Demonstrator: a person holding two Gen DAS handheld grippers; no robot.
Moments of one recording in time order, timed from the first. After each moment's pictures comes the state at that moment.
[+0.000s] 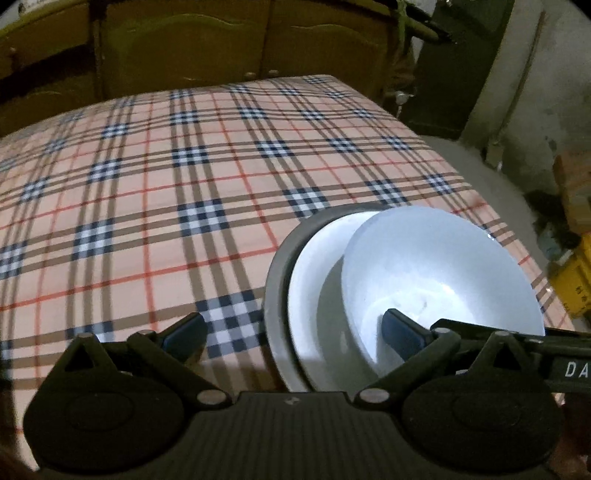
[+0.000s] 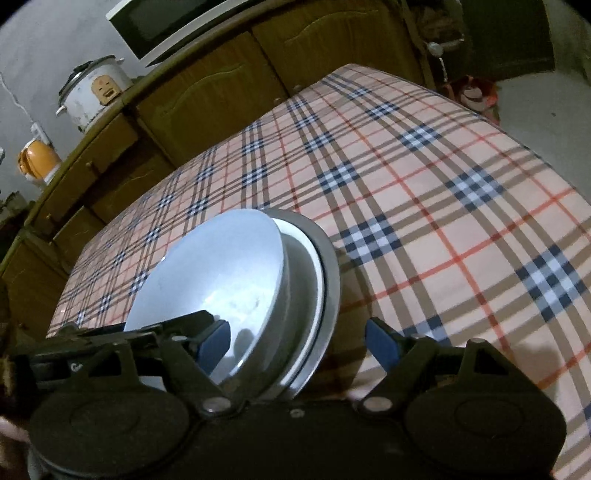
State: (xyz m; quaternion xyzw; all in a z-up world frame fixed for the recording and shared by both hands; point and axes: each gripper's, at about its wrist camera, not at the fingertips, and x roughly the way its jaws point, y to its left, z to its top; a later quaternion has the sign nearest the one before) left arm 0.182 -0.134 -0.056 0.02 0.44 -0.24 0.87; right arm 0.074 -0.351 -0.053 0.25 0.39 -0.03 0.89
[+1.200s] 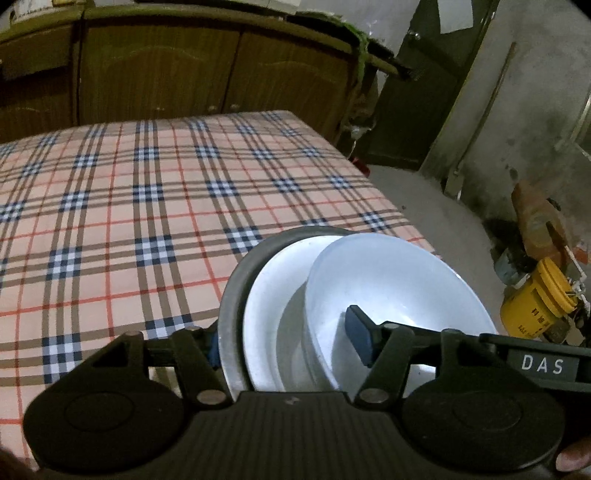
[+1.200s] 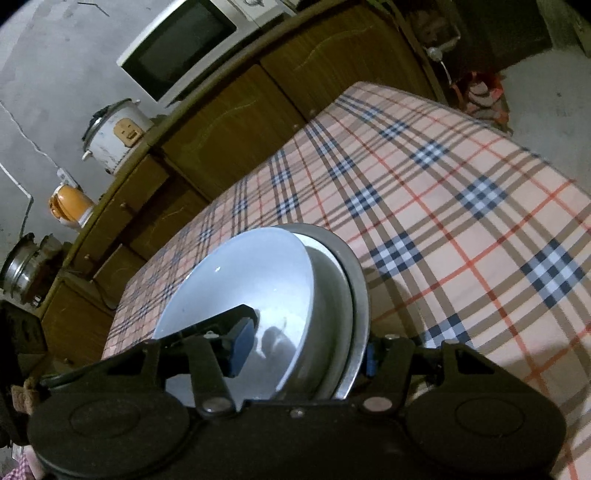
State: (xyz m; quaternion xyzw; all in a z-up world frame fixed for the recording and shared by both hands) left arm 0.145 -0.146 -0.018 -0.03 0.39 -0.28 0.88; right arm 0.047 -0.357 -0.018 0.32 0.34 0.00 0.88
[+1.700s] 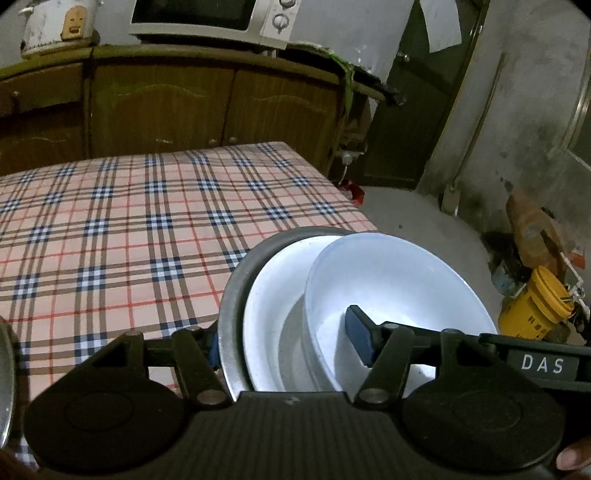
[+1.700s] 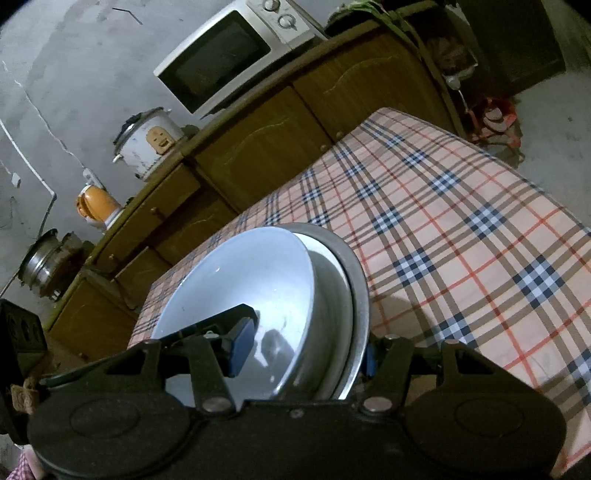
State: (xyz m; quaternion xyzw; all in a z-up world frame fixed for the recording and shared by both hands) left arm 0.102 -0.137 0.017 -0.02 0.35 -0.27 0.89; right arm 0.009 -0.342 0.022 0.31 0.31 0.02 0.90
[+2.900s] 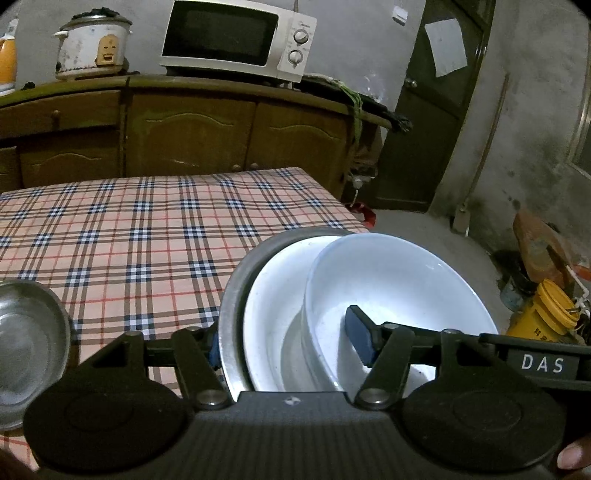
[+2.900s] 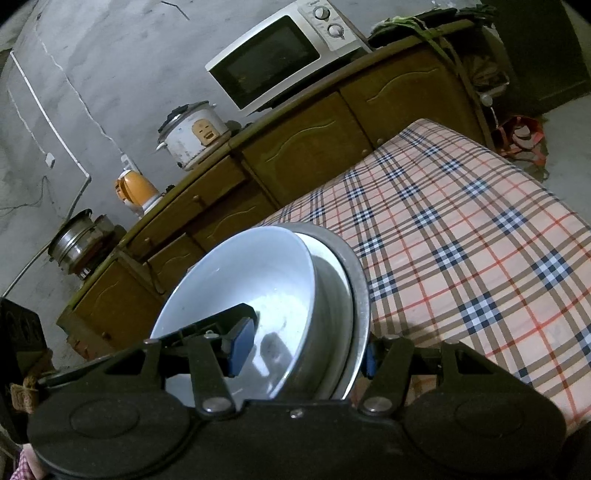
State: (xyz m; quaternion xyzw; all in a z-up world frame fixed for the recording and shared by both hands) left arm 0.046 -0.103 0.038 -0.03 0.32 -0.24 0.92; right arm -0.036 -0.304 0.046 0.28 0.29 0.07 0.91
